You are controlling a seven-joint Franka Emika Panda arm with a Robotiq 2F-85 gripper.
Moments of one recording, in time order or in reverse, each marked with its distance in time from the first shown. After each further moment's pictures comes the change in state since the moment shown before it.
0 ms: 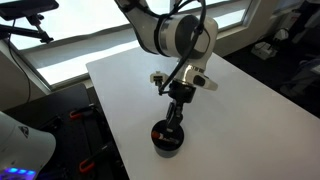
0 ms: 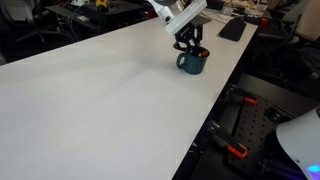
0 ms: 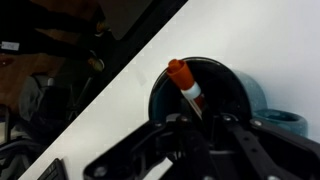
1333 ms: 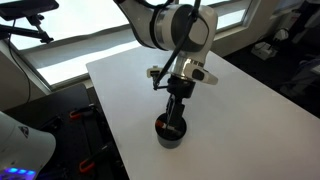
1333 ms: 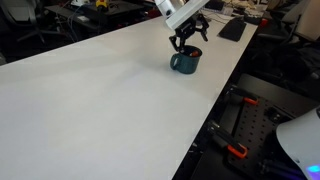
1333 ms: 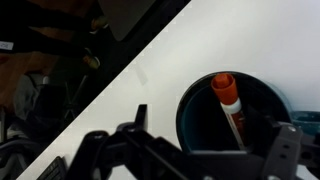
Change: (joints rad) arm 0.000 -0.064 0.006 -0.039 0.001 0.010 0.000
